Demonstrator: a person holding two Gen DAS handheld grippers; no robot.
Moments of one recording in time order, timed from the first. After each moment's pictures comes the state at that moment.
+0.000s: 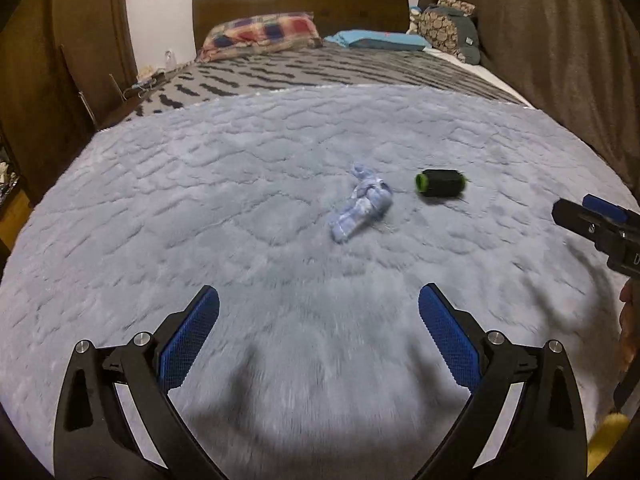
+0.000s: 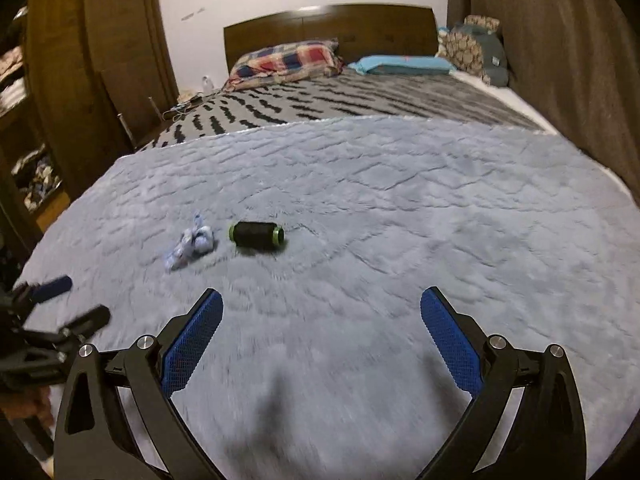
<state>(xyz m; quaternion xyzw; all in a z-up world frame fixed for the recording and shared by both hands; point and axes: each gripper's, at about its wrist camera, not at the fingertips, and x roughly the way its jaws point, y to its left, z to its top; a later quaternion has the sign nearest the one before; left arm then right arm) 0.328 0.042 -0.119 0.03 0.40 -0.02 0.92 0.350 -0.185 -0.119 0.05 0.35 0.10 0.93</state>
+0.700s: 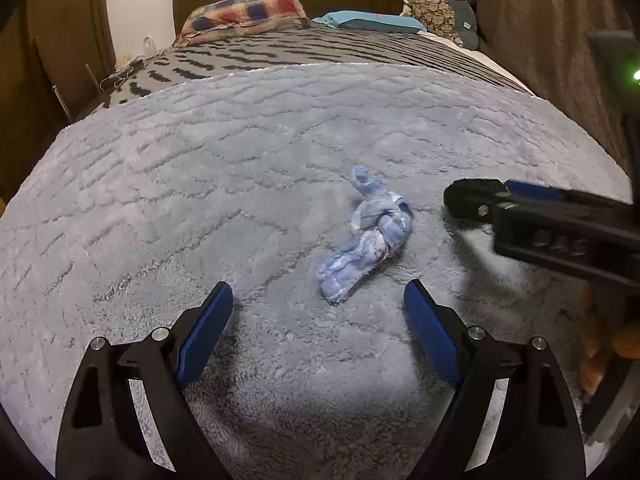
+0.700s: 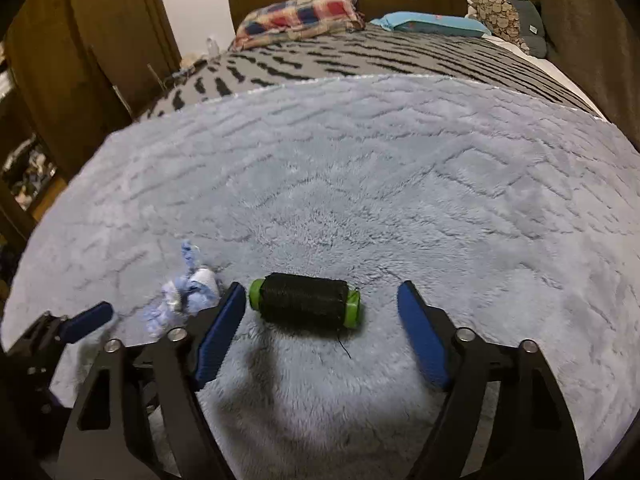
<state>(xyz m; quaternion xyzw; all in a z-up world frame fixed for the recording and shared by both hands) 0.396 0.035 -0.153 0.02 0.42 -0.05 0.91 0.454 -0.106 -0.159 0.04 0.43 0.12 0.90</state>
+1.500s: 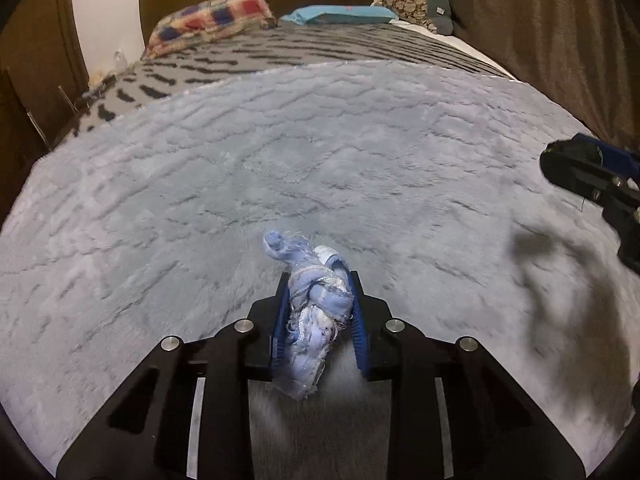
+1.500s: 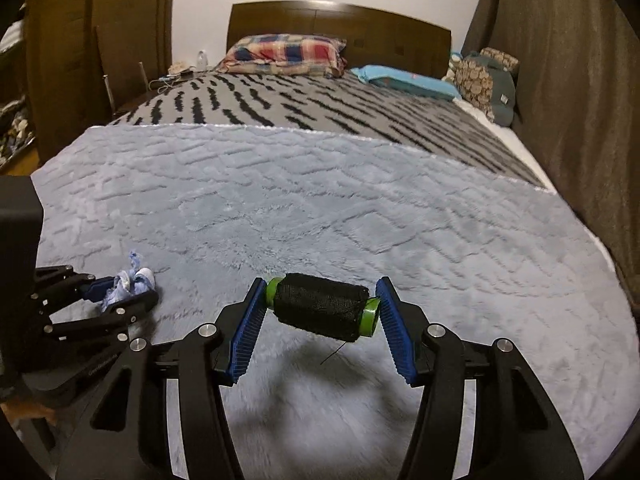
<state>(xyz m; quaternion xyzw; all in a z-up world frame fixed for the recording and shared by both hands) 0.416 -0.009 -0.137 0.06 0.42 -0.08 0.90 0.398 -0.164 -0.089 -0.07 0.33 0.07 0.94</state>
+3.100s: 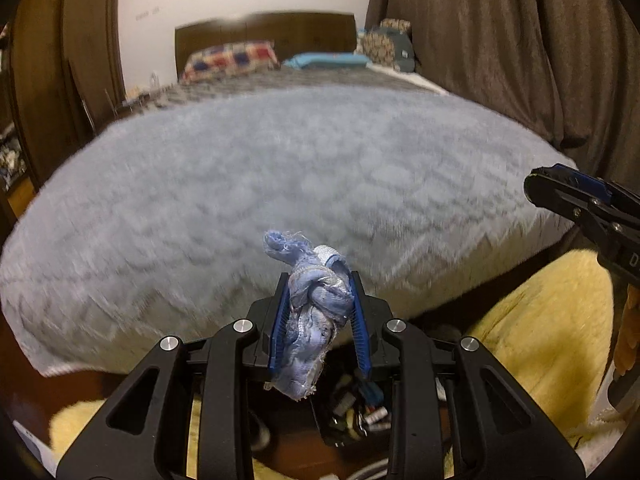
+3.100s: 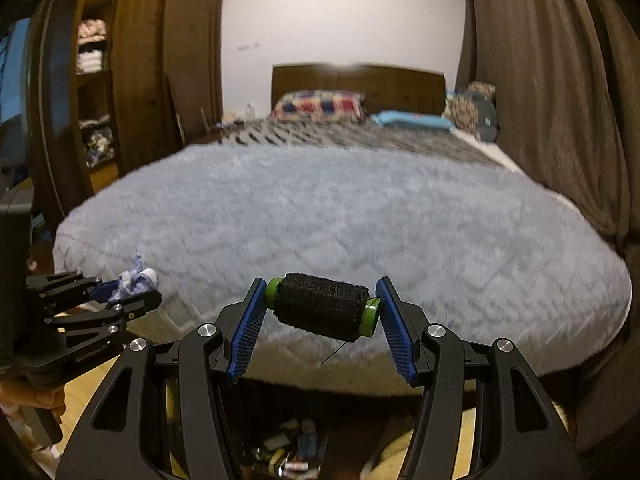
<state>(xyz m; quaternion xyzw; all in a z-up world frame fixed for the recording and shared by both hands) 0.006 0.000 -0.131 0.03 0.35 -0.09 0.93 0.008 -0.186 -0.113 -0.02 0.26 0.12 0.96</state>
